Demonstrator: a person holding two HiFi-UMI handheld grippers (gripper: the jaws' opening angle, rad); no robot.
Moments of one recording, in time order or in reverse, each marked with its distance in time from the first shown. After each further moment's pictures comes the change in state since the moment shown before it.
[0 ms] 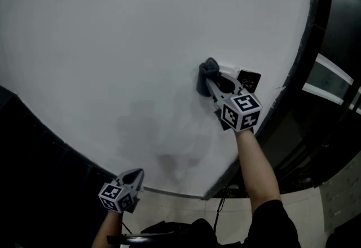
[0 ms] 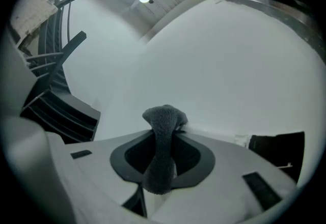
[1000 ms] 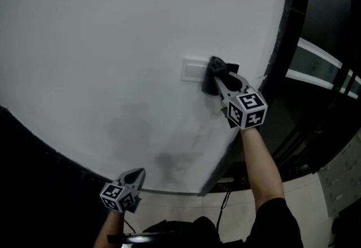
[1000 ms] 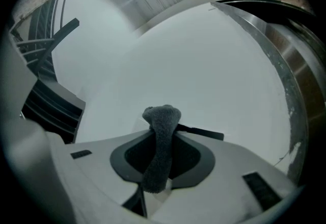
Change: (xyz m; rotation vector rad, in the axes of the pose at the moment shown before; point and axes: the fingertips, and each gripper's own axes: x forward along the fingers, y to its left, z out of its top) left arm 0.044 -0.045 -0.008 -0.008 0.022 -0.112; right arm -0.071 -0.084 -0.016 -0.044 0.050 -0.173
